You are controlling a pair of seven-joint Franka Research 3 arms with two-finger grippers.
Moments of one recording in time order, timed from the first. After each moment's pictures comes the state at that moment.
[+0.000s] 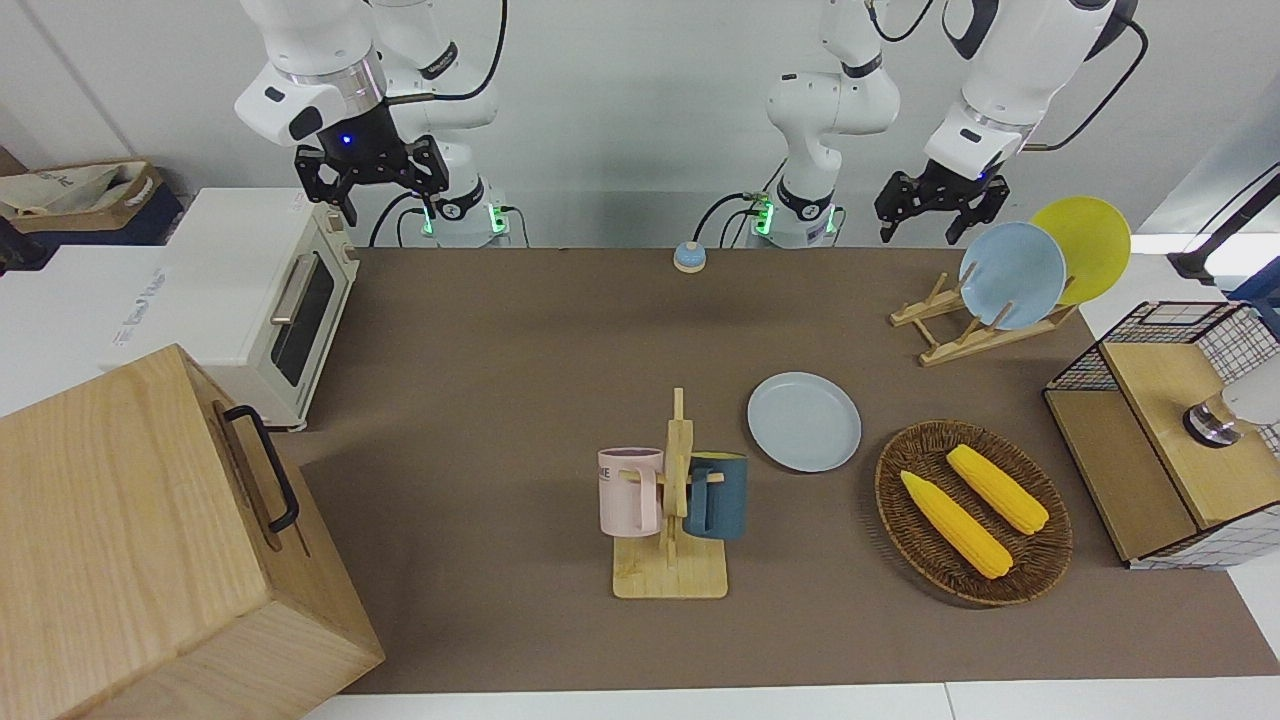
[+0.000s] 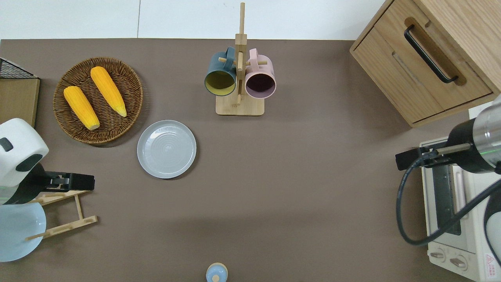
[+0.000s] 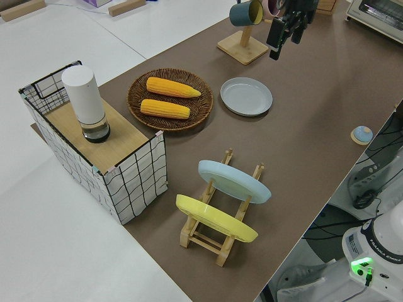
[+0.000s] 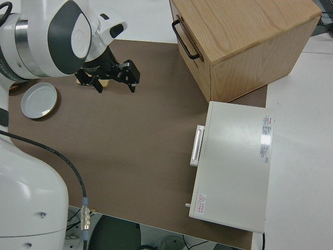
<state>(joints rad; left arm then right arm) -0.14 -0.21 0.07 -1.86 -0.02 1.61 -0.02 0.02 -0.01 0.12 -1.48 0.00 1.39 0.03</state>
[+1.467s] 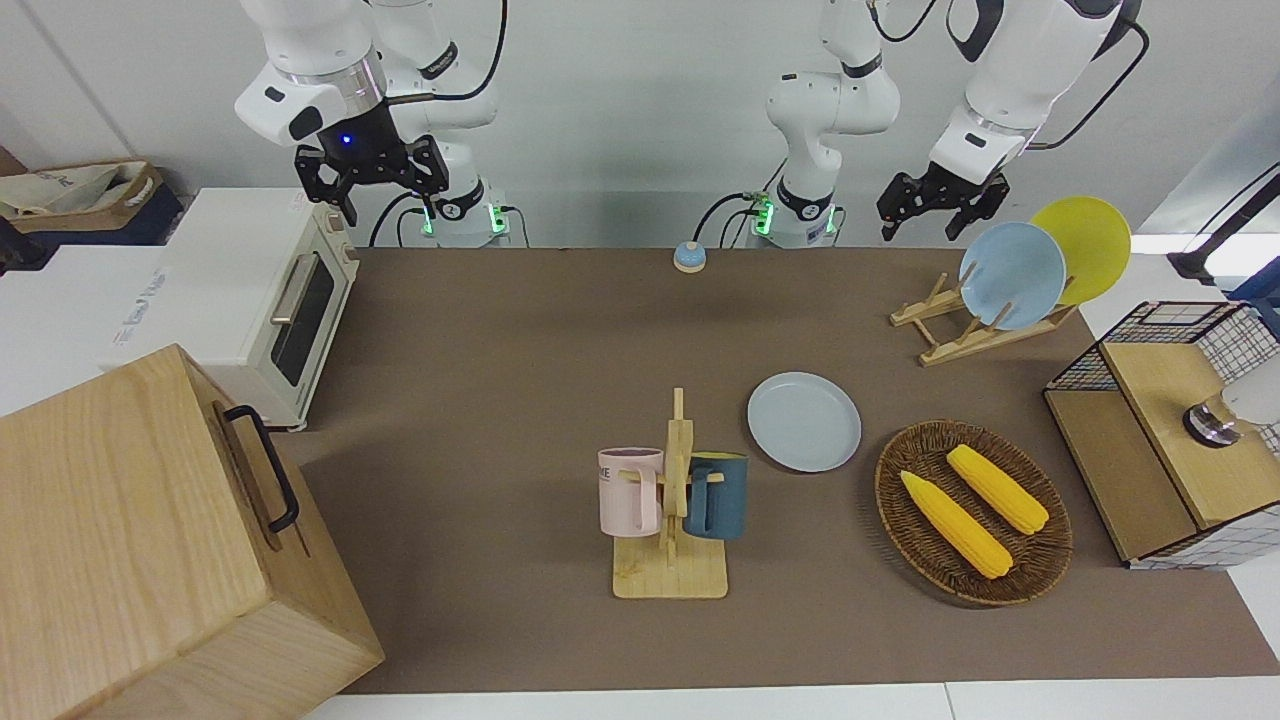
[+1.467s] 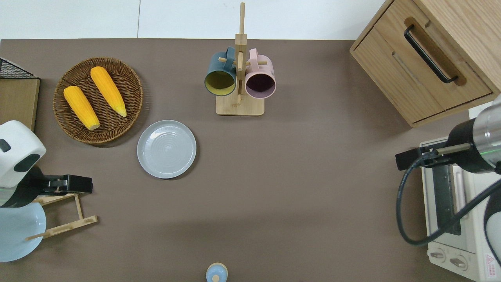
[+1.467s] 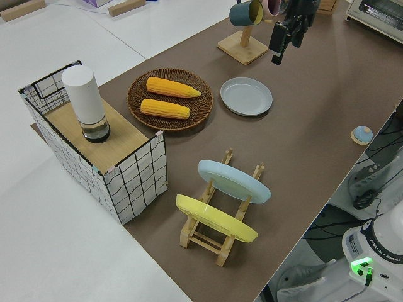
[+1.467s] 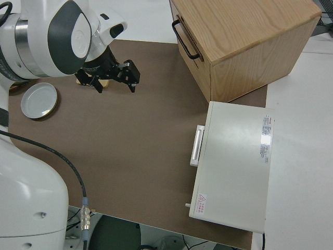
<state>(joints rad) -0.14 -0.21 0.08 -1.87 -0.02 1.58 -0.07 0.02 -0.01 0.12 -1.48 0.00 1.39 0.03</state>
